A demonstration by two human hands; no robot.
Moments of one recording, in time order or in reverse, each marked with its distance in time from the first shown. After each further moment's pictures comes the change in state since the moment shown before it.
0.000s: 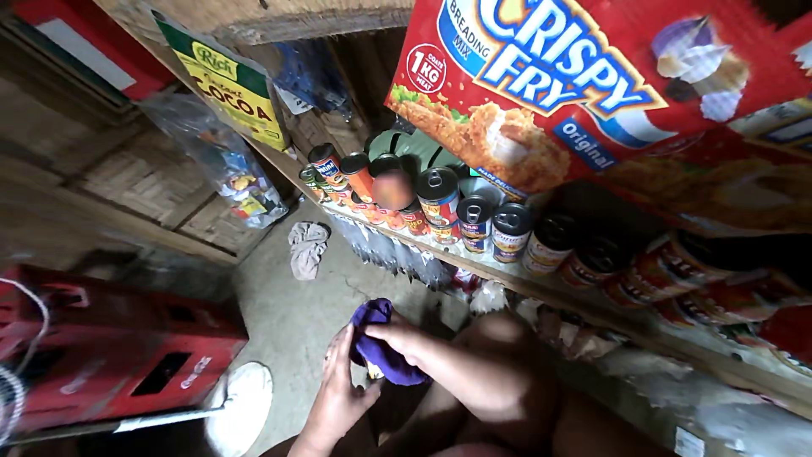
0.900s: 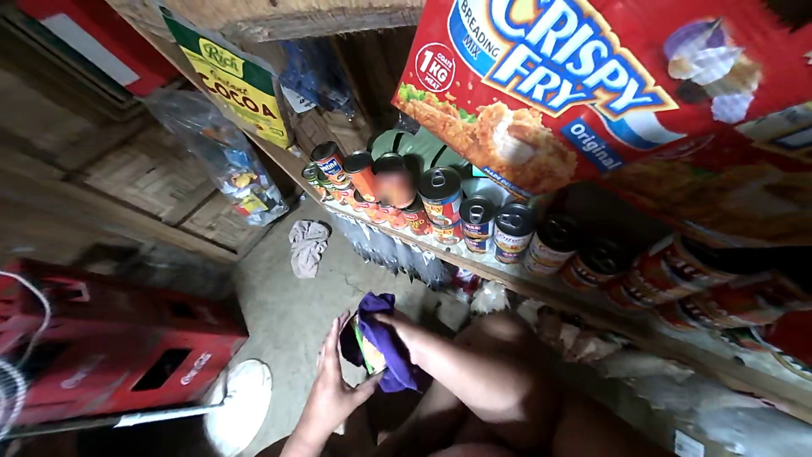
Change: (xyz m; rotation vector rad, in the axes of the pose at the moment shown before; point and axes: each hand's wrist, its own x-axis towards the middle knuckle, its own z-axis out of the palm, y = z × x) left_hand 0.005 -0.012 -0.004 -0.187 0.027 -0.010; right_hand -0.009 -0.011 0.001 0.195 -0.025 0.038
